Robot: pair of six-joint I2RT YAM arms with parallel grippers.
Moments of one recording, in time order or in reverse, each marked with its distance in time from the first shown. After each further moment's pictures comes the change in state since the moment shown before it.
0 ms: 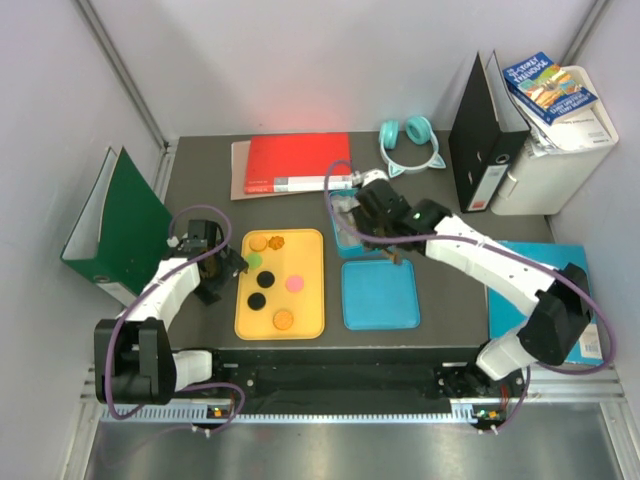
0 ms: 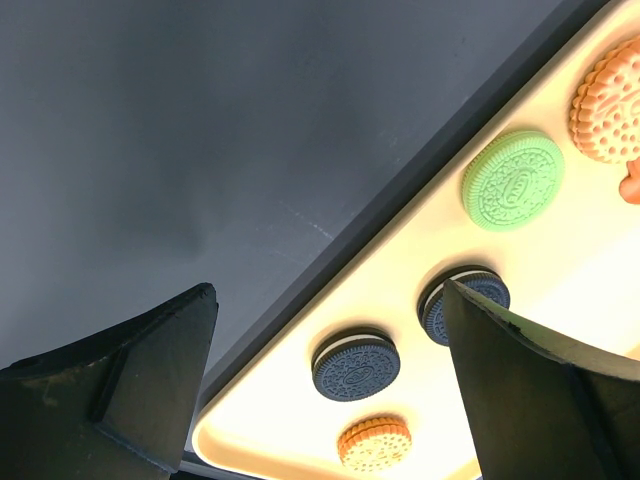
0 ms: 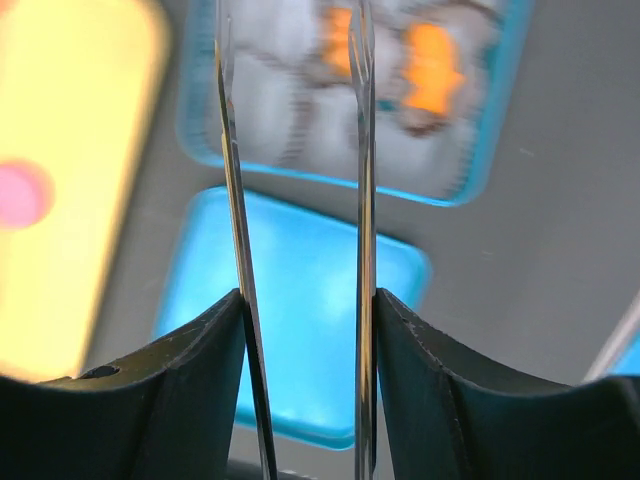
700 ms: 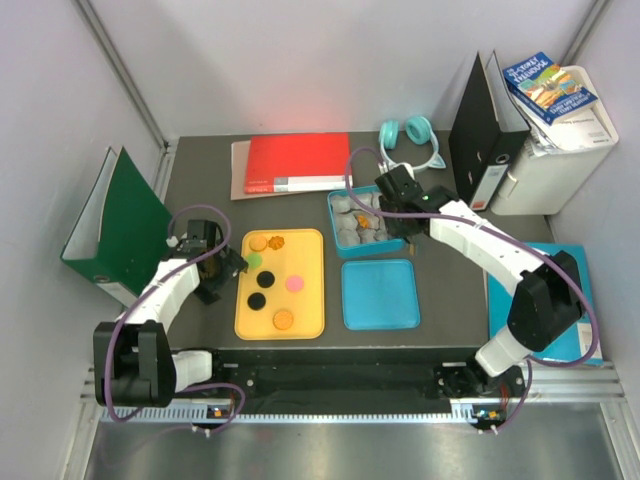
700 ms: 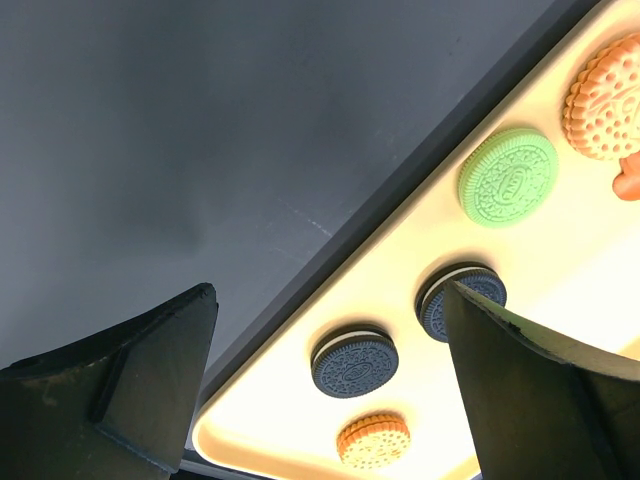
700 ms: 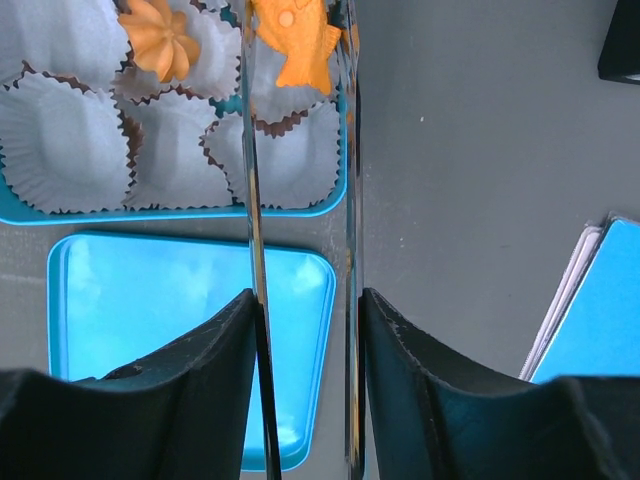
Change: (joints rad) left arm 0.000 -0.014 0.000 -0.006 0.000 0.000; right arm -0.148 0.070 -0.005 -0.020 0.029 -0.003
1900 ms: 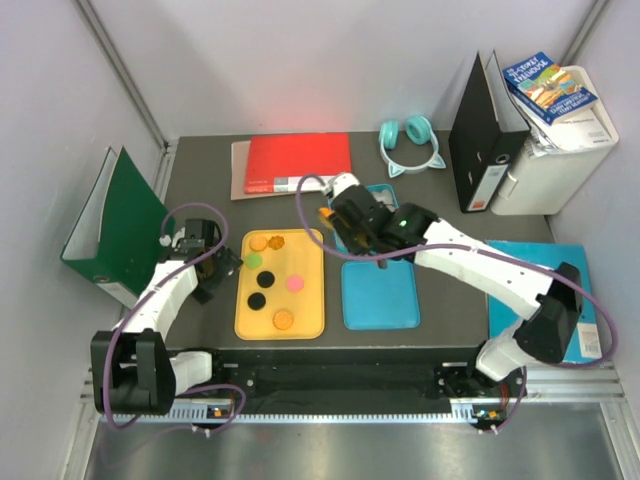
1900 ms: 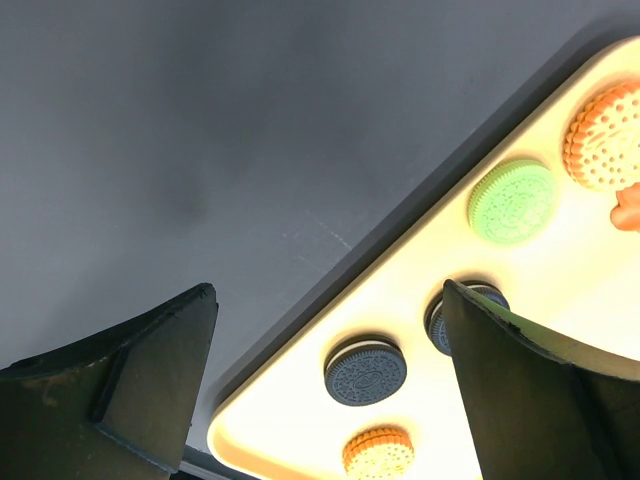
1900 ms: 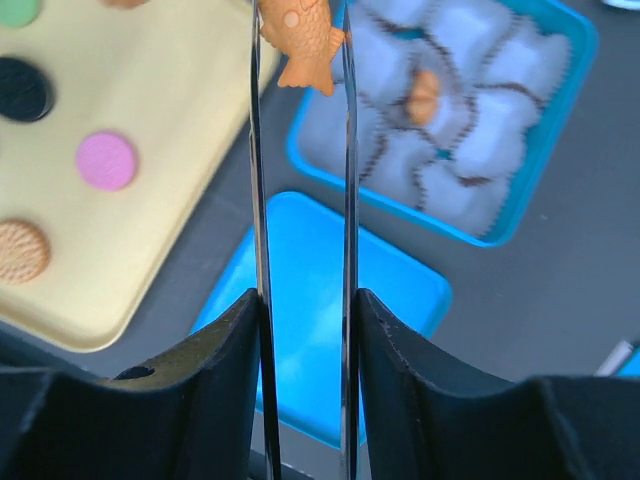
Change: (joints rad) left arm -0.001 -0.038 0.018 -0.039 -0.091 -0.021; right arm 0.370 -0.033 0.141 -0.015 0.001 -0.090
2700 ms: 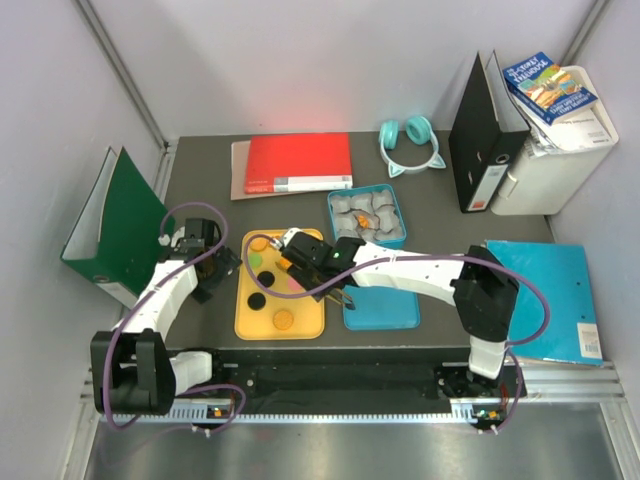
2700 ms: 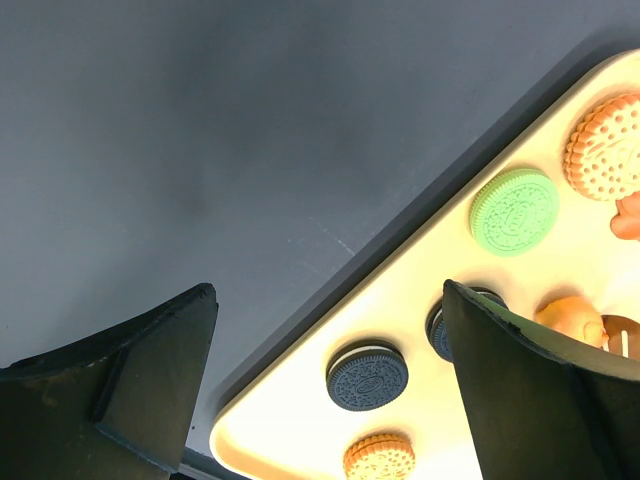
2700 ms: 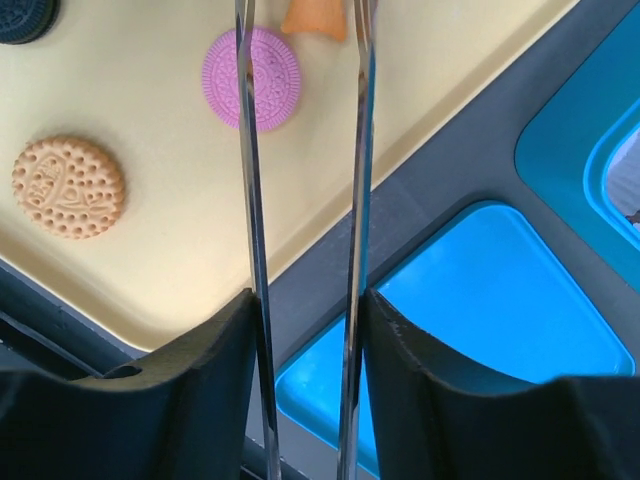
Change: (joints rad) left arm 0.000 0.000 0.004 -0.001 -0.014 -0.001; right arm 0.148 0.300 -0.029 0.121 -0.135 -0.010
